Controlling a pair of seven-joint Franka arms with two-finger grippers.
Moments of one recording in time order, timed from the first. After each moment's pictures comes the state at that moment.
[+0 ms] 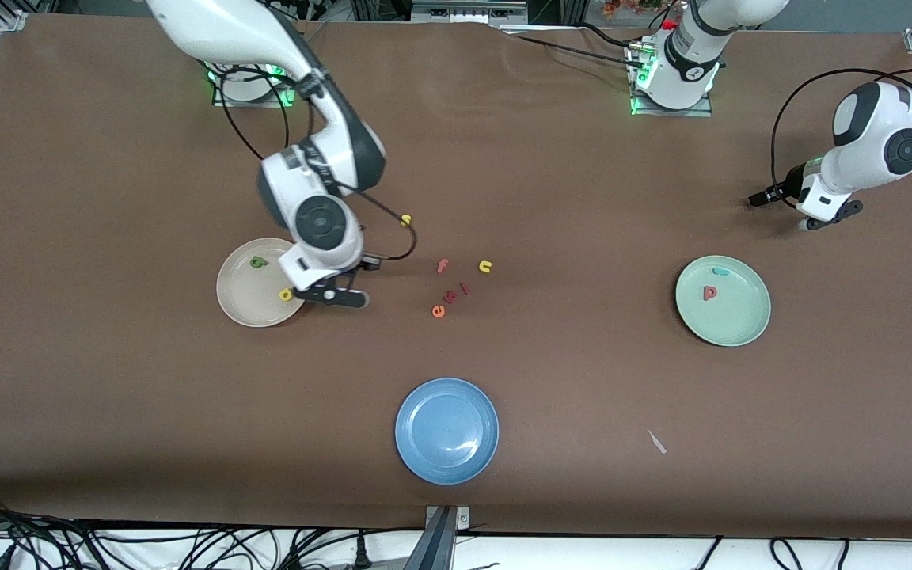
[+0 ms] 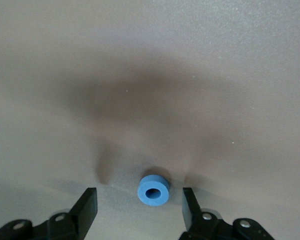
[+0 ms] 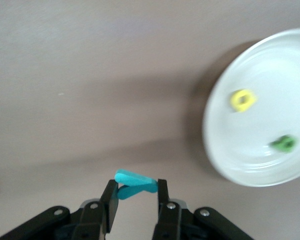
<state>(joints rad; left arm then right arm) 1.79 0.58 -1.18 -2.56 0.88 2.23 -0.57 0.53 0.53 -0.04 -1.68 0.00 1.96 0.59</state>
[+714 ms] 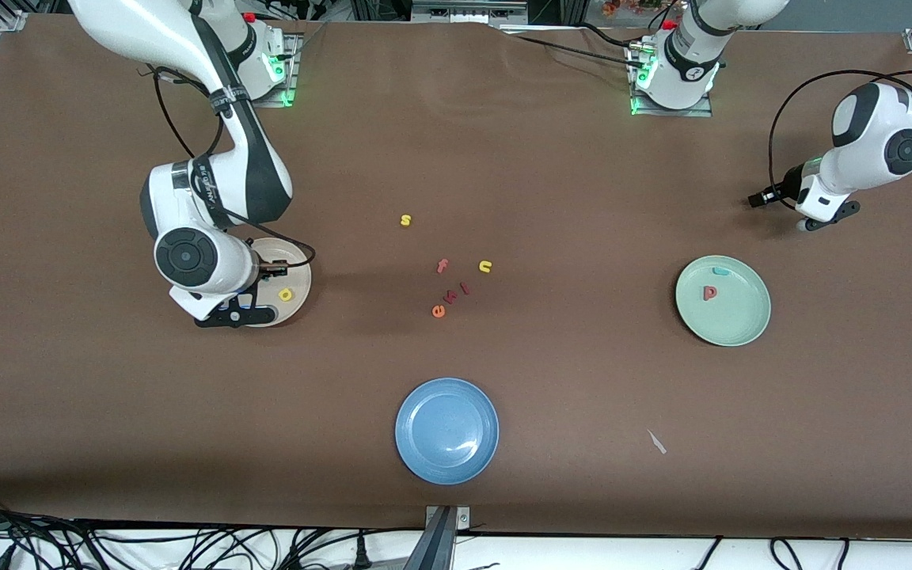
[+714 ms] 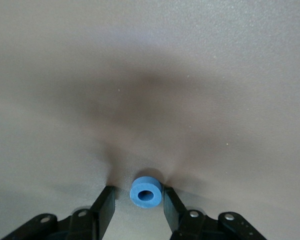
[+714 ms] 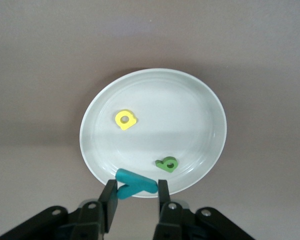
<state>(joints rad) 1.79 0.60 -1.17 -2.56 0.88 2.24 -0.58 0.49 0.48 -0.21 -1.71 0.02 1.86 0.19</state>
